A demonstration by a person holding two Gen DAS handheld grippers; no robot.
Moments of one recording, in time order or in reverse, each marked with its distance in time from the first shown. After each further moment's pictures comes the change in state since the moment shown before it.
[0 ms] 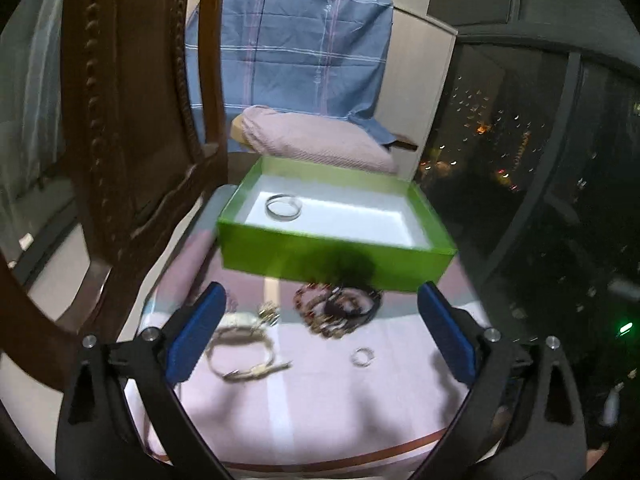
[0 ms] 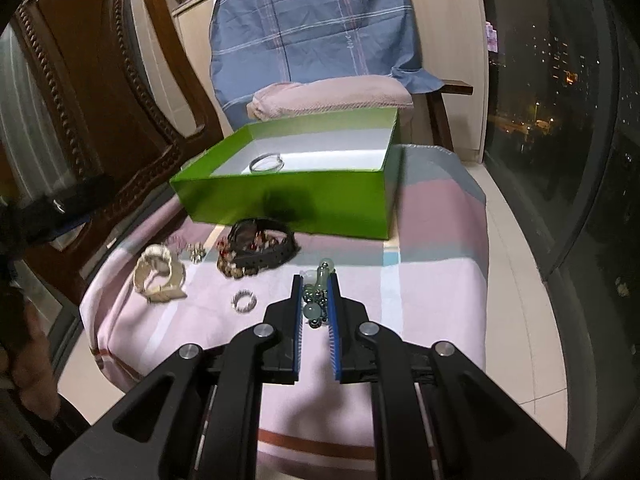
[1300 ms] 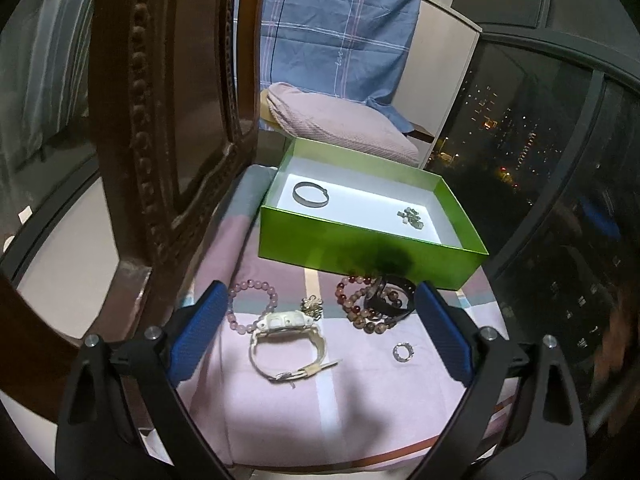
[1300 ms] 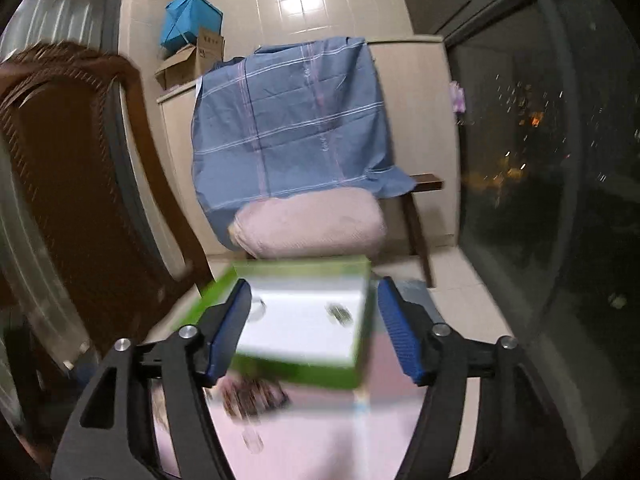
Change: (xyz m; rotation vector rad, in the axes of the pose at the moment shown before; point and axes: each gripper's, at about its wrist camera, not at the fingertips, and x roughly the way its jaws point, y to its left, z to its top) left arm 0.004 0.059 0.013 -0.098 0.065 -0.026; right arm -0.073 -0.009 0.084 0.038 -0.324 -0.098
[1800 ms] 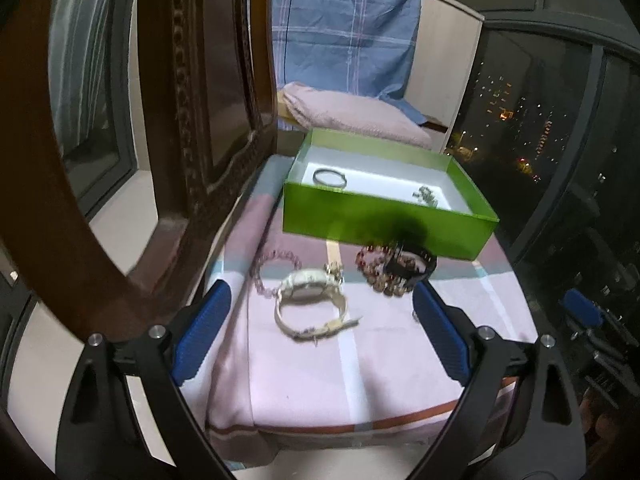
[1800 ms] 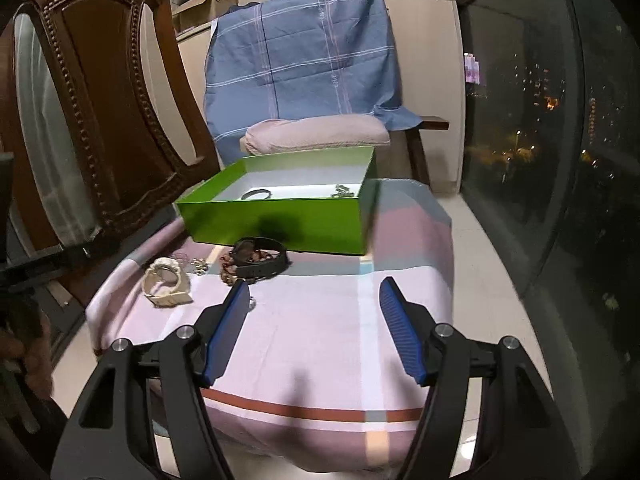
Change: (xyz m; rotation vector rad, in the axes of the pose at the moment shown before) left arm -0.022 -0.006 -0.035 0.045 0.001 0.097; right arm -0.010 0.008 -0.098 -0.039 0.173 0.037
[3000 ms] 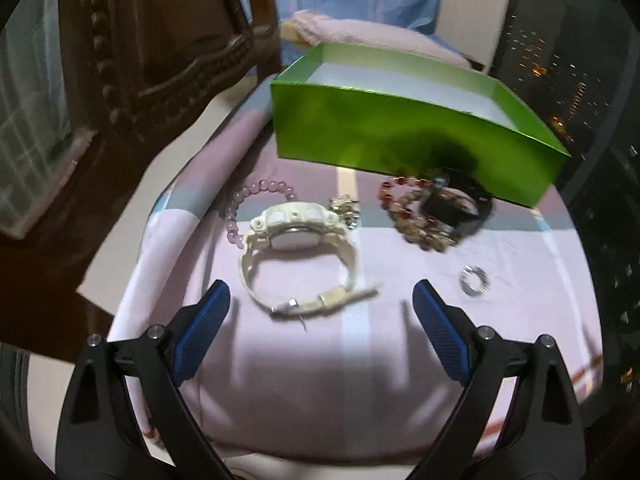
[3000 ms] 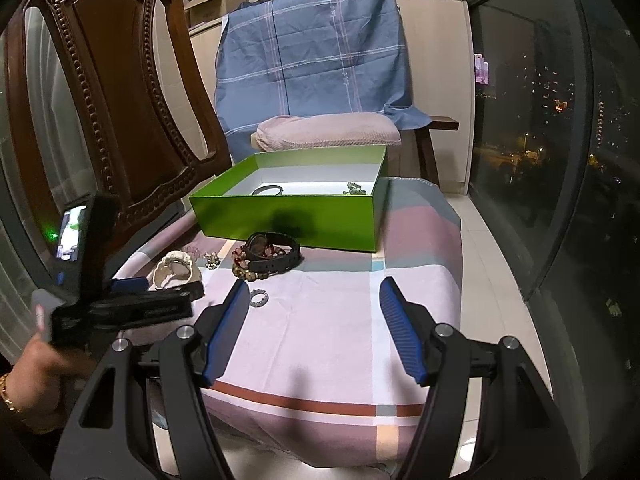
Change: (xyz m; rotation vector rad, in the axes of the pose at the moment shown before) left arm 0.090 -0.014 -0.023 -0.012 0.213 0.137; right arm -0.005 0.007 -0.006 -0.025 0.015 0.022
